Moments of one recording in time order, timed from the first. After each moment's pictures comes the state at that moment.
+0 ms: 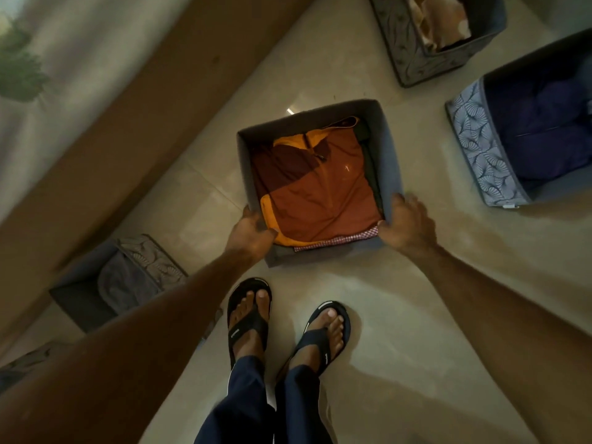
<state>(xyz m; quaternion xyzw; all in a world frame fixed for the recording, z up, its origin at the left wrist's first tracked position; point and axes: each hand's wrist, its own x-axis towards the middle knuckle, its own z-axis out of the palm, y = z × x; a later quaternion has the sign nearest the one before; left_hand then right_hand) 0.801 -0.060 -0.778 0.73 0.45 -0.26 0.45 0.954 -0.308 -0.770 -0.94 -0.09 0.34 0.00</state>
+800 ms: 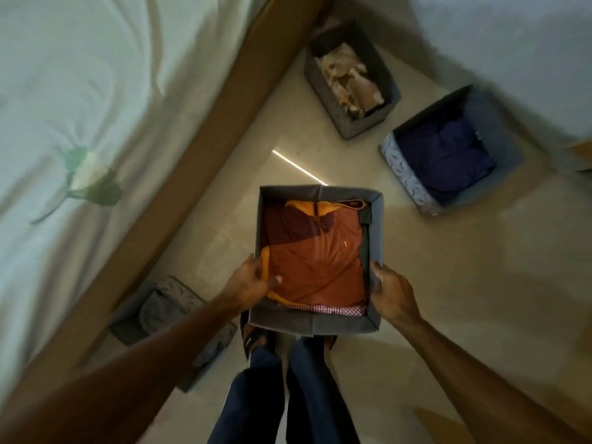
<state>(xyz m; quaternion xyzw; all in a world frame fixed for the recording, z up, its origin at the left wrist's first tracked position) 0.804 -0.077 -0.595 0.73 0.32 -0.37 0.48 0.879 -0.356 -0.594 -0.92 -0.03 0.36 0.16</state>
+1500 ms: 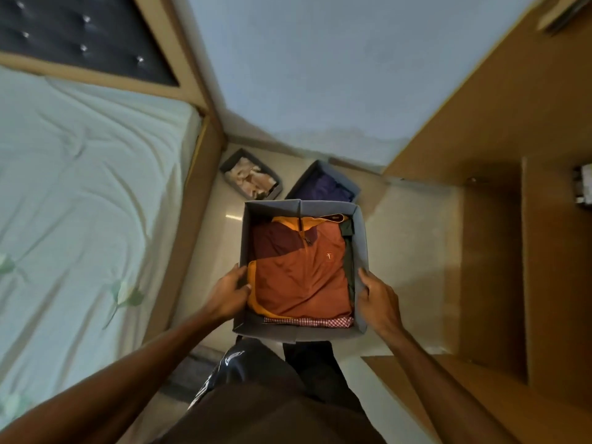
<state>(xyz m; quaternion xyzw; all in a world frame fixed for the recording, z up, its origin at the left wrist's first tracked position) 0.891 -0.189 -0.152 0.84 0.14 -0.35 0.40 0.857 -0.482 -0.170 -0.92 0.16 0.20 0.28</state>
